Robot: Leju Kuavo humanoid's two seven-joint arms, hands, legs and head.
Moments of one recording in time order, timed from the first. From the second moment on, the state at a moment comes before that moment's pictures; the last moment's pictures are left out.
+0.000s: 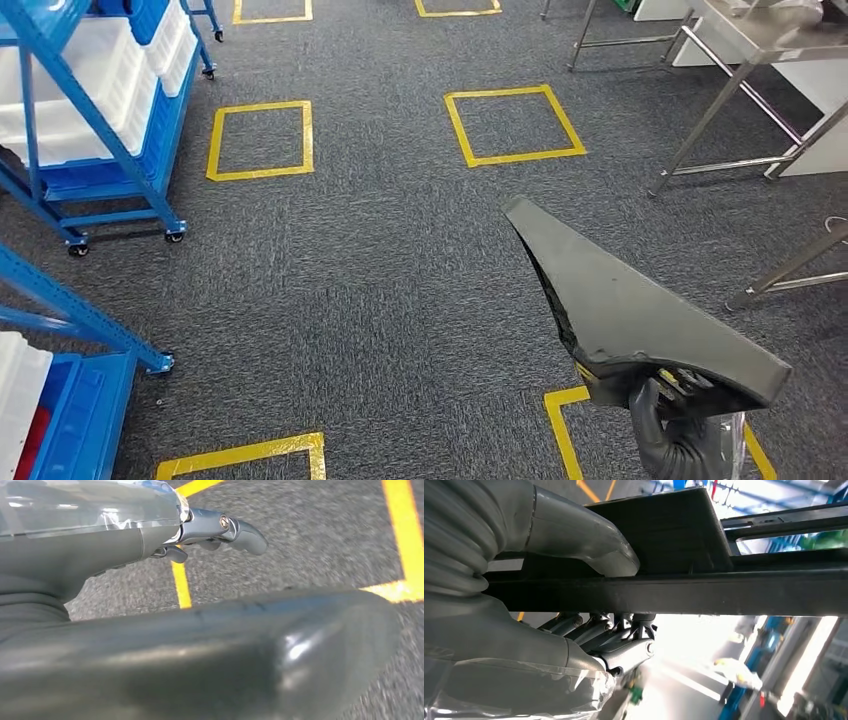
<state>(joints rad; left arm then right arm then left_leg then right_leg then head) -0.06 -0.20 1.34 -0.19 -1.16 0.22 -0.33 0.34 -0.06 0.08 -2.13 0.12 -0.25 -0.58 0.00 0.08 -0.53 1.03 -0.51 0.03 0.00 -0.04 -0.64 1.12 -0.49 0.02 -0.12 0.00</state>
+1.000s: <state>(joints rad) -0.05 -0.19 1.29 -0.19 -1.20 0.18 -0.35 0.46 -0.02 -0.01 -2.19 0.14 -0.30 -0.61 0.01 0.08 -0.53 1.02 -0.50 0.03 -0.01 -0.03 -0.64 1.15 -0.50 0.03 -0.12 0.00</state>
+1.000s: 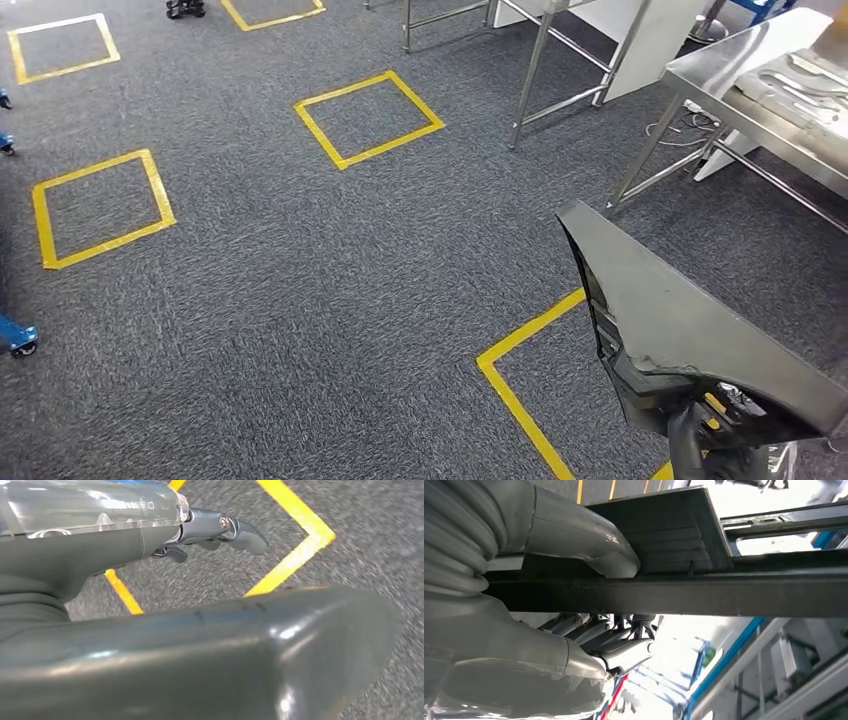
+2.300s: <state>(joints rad) -0.07 -0.18 1.27 -0.19 -1.22 0.17 -0.36 0.44 0.01 -0.01 -2.21 0.21 -0.34 -0.58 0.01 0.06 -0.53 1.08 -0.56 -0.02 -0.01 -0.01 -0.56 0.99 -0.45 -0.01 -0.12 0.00</state>
